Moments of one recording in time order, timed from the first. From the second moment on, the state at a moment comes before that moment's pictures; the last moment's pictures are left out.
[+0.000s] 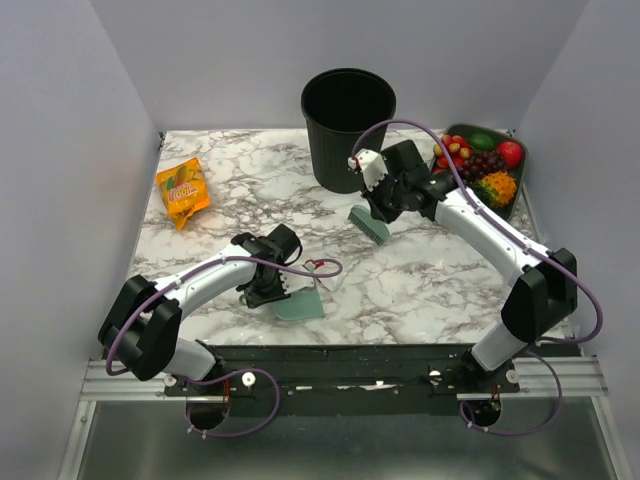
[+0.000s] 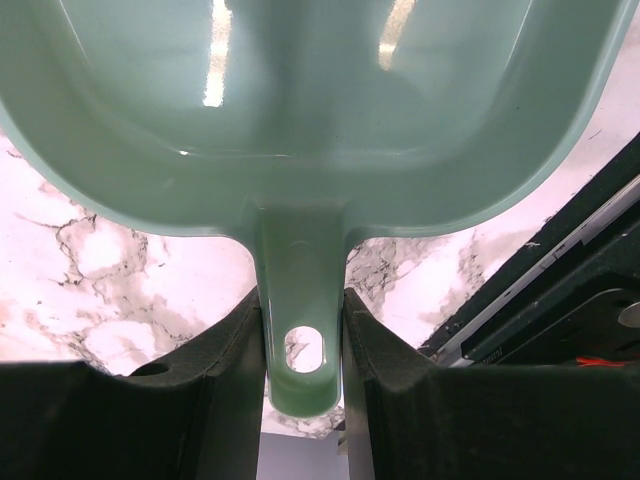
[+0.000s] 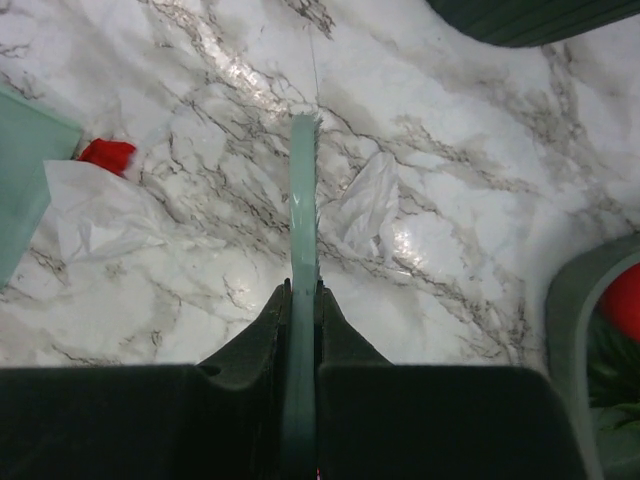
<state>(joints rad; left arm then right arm) -0.66 1.40 0.87 -0.97 -0.02 0.64 0.55 1.60 1.46 -0.71 -0.12 -0.32</state>
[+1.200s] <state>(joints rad) -0.66 1.44 0.90 -0.97 -0.03 0.62 0.65 1.74 1.62 -0.62 0.10 -0.42</state>
